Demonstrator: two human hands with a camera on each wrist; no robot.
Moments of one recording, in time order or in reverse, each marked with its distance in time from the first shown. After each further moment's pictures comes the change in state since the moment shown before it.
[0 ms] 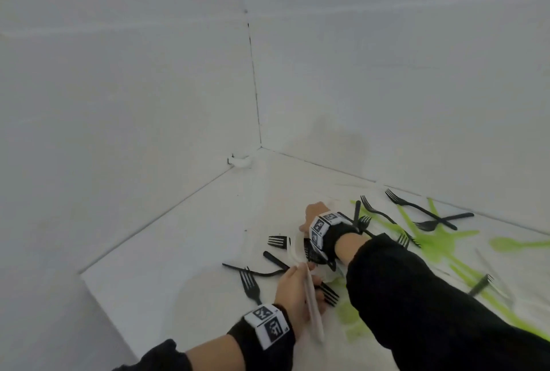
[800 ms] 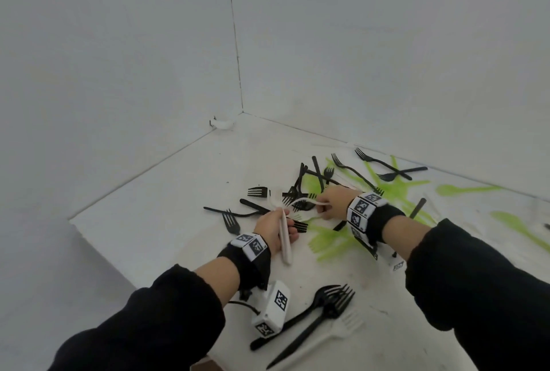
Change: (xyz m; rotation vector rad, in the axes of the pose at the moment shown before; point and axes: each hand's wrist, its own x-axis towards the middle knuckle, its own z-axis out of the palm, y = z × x) left_hand 0.009 -0.012 0.002 -0.001 0.003 0.004; right_hand -0.088 0.089 0.001 -0.296 -0.123 -0.239
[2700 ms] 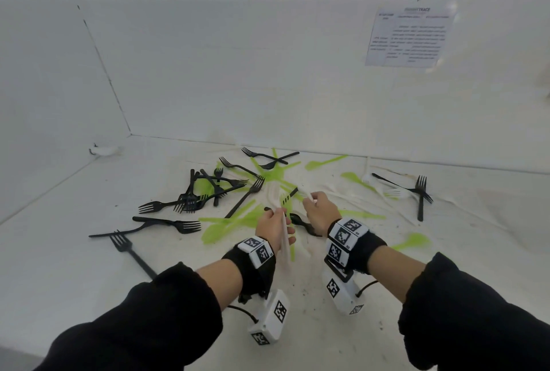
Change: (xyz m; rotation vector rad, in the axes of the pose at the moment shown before) left_hand -0.093 -0.109 0.152 0.322 -0.278 0.112; right_hand -0.193 0.072 0.051 0.981 0.556 0.679
